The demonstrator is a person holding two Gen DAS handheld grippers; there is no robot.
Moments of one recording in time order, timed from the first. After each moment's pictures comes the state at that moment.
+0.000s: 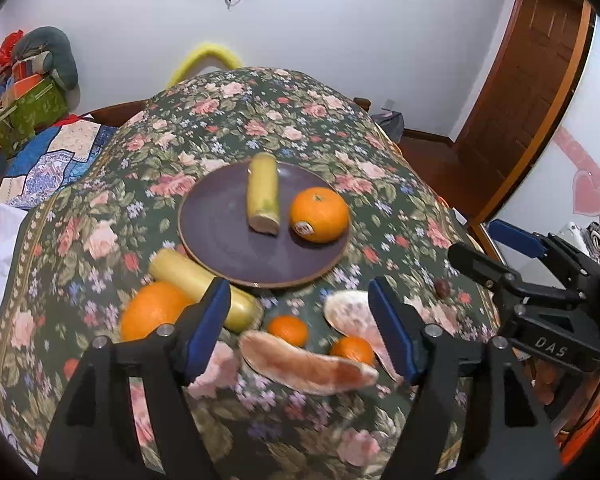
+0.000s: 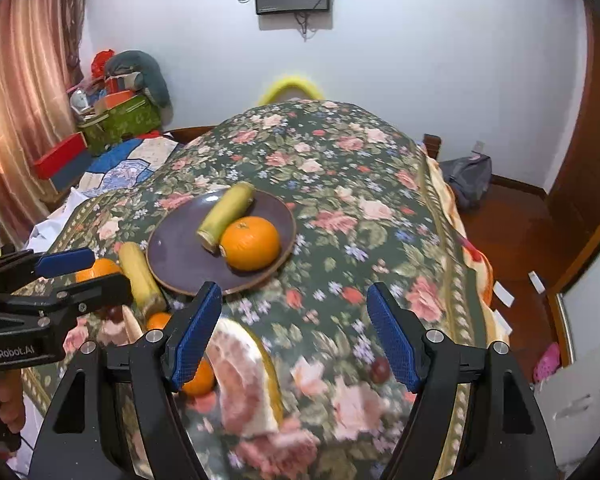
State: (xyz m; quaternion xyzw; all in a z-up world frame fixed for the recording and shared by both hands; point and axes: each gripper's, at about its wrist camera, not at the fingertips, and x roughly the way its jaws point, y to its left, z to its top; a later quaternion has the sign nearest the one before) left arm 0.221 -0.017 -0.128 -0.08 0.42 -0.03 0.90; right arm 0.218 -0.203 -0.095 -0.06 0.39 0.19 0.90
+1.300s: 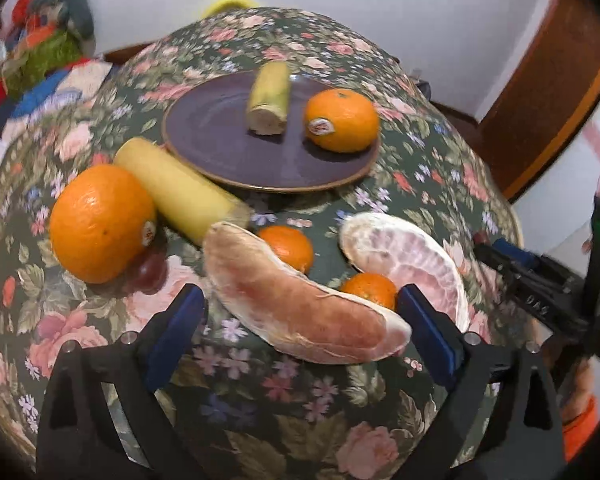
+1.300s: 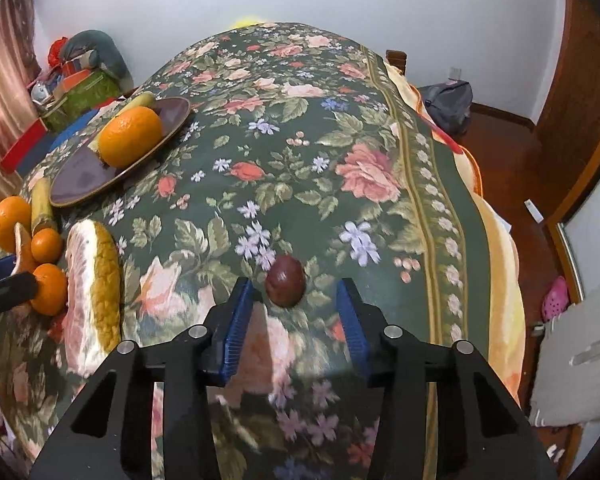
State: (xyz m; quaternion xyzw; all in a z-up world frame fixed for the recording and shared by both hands) left arm 0.222 -0.023 -0.209 -0.13 0.48 0.00 0.87; right arm 0.235 -0.276 -0.199 -0.03 0.47 0.15 0.87
